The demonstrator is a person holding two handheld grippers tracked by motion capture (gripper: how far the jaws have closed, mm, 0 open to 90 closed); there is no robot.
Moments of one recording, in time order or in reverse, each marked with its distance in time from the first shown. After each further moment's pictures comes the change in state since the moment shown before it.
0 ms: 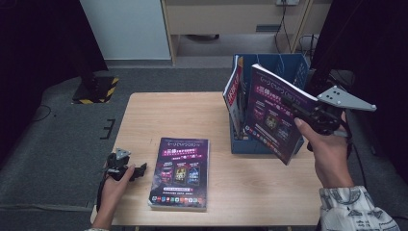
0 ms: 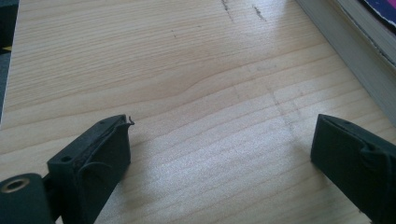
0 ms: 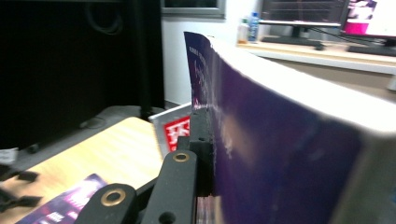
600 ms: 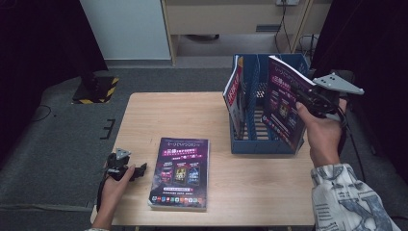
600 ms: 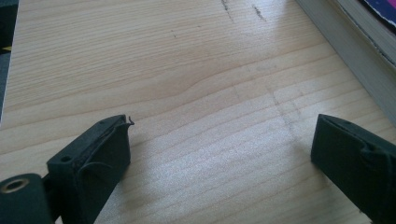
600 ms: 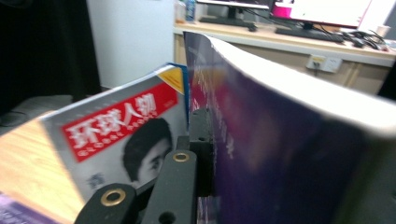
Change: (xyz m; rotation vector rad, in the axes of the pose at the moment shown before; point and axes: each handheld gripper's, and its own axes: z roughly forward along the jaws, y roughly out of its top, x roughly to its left) left arm 0.000 0.000 0.000 0.000 -0.001 0.001; right arm -0.033 0.000 0.038 0.081 -0.264 -0.017
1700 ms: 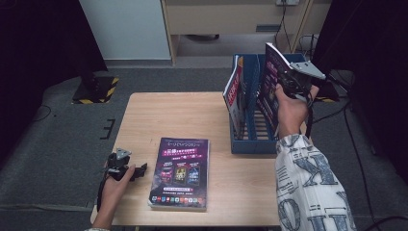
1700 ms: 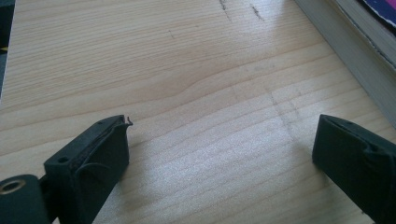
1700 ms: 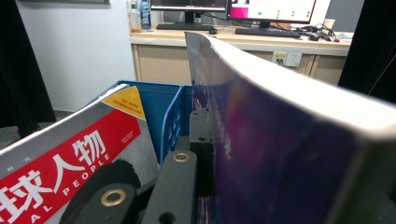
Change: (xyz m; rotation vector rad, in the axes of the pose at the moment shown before) left arm -0.001 0.000 0.001 0.000 -0.004 -0.001; right arm 0.011 -0.002 0.088 -0.038 -0.169 0.093
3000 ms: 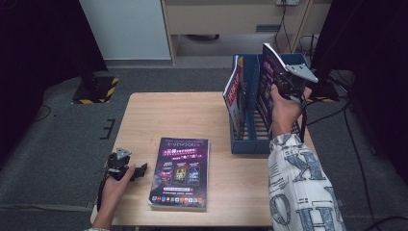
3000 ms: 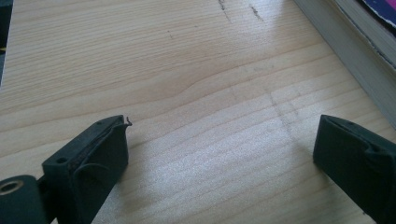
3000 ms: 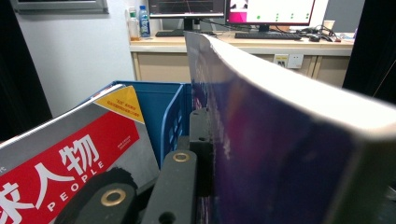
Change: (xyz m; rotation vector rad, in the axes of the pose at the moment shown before) left arm 0.000 0.000 0.000 0.003 -0.002 0.005; right arm 0.003 -0.017 0.020 -0.035 0.002 0.032
